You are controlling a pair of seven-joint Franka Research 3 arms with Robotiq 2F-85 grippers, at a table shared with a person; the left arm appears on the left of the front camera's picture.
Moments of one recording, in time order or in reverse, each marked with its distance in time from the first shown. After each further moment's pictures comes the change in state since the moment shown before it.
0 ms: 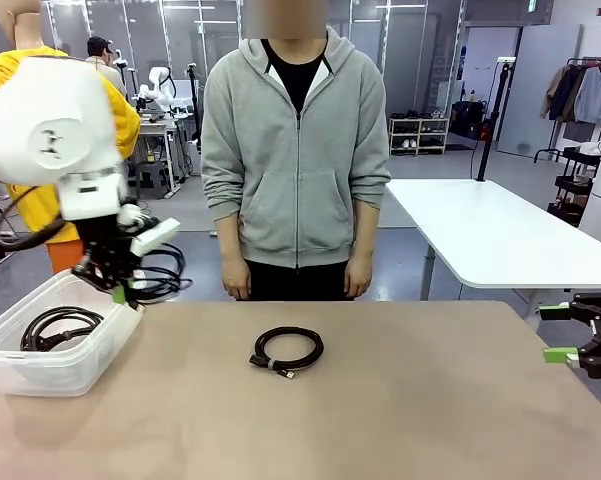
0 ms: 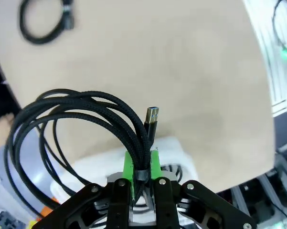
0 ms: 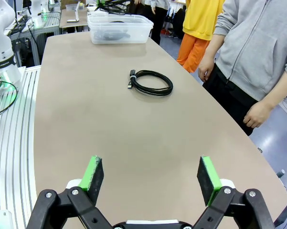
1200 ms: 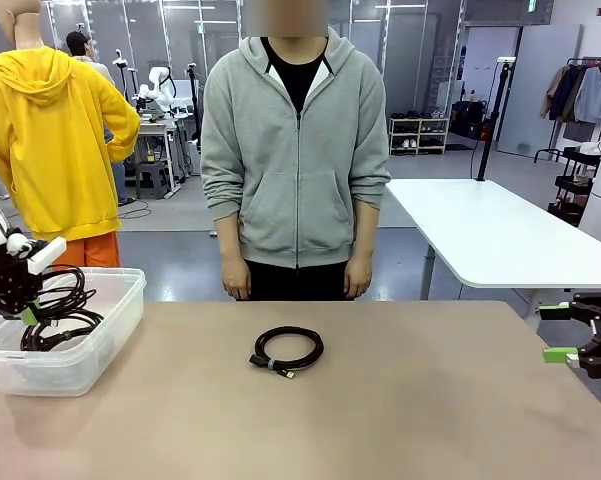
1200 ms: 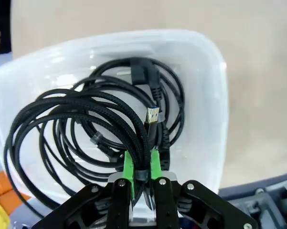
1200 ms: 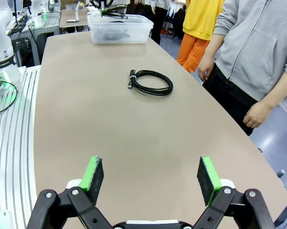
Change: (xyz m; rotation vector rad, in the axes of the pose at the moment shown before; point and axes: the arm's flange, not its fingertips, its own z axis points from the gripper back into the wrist) left arm -0.200 -0.053 -0.089 0.040 -0.086 0.297; right arm 0.000 0.000 0.000 0.001 0.001 0.000
